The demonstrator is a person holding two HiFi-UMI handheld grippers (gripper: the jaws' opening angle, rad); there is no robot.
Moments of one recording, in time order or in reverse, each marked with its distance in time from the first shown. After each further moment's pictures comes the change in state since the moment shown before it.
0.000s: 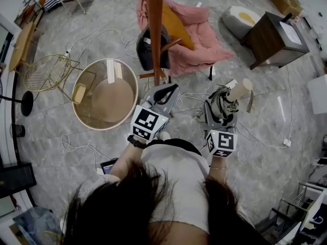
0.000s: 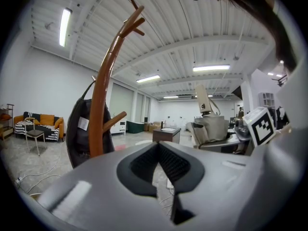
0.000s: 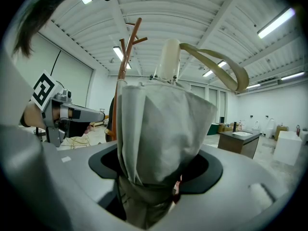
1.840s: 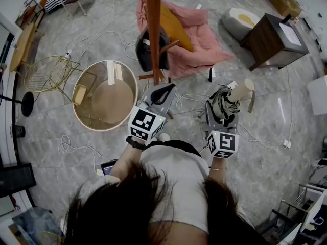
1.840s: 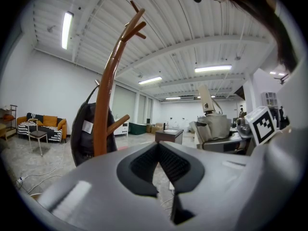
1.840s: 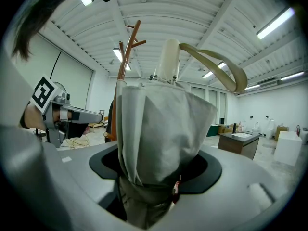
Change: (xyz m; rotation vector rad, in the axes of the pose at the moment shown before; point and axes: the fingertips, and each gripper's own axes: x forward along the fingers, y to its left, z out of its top) left arm -0.007 0.005 0.007 0.000 -0.018 0.031; right arm -0.005 -0.005 0.011 0.000 -0.018 0.000
